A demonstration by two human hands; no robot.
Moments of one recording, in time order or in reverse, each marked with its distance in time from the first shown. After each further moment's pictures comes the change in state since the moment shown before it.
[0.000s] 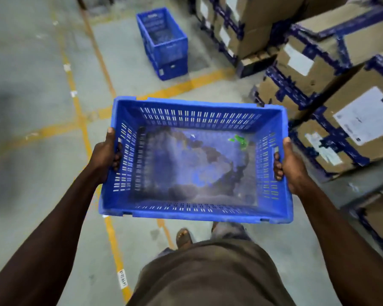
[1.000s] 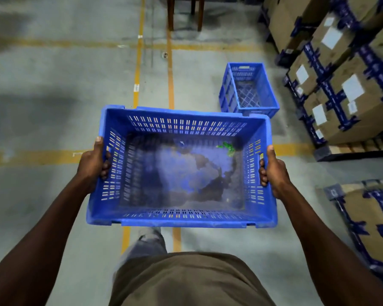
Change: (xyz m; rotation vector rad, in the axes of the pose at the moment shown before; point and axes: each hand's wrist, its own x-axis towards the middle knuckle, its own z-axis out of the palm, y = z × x) left_hand 0.476 0.155 -0.301 -0.228 0.378 -0.071; right_hand 0.274 -0.297 0.619 -0.220 -0.280 -0.081
